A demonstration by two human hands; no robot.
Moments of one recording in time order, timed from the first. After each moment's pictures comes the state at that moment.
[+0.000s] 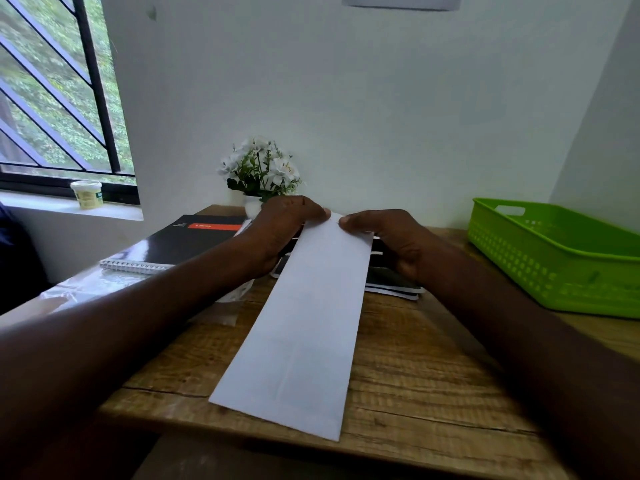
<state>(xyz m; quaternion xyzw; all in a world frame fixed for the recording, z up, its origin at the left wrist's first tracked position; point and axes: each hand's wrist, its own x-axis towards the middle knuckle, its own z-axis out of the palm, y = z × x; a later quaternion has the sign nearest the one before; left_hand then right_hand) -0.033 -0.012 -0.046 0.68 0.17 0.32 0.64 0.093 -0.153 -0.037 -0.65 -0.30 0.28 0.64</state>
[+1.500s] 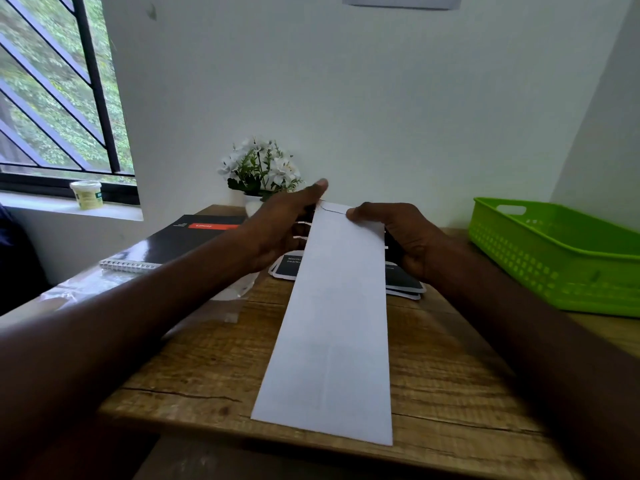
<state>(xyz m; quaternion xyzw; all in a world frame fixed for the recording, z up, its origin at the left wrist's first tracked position) -0.039 -0.013 -0.036 0.68 0.17 0.26 0.67 0.097 -0.155 -0.033 -0.64 -0.31 0.26 0.65</state>
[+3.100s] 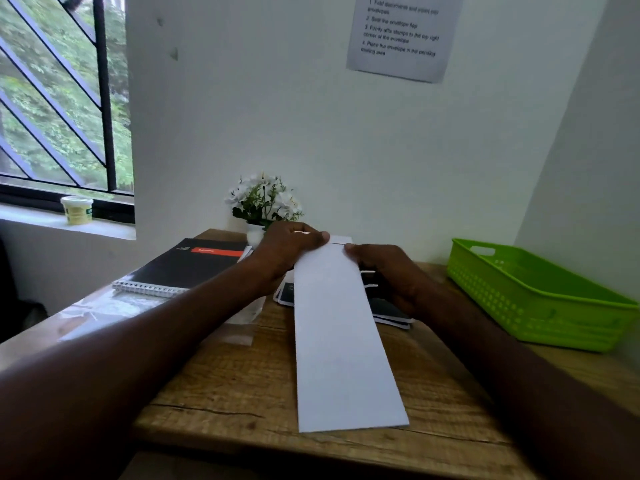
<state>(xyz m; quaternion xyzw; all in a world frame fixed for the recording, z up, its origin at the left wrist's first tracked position) -0.038 0.002 -0.043 0.69 0.15 0.36 0.61 0.082 -0.159 -0.036 -0.67 -0.33 0.27 0.60</state>
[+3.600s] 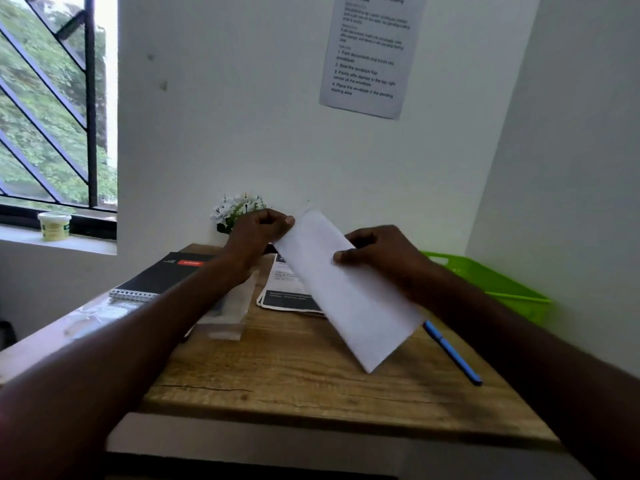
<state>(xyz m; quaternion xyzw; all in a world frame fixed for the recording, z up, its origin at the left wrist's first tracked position) -0.066 0.002 -0.011 0.66 0.10 0.43 0.61 0.033 -0.225 0.030 -0.74 -0.45 0.08 0.48</state>
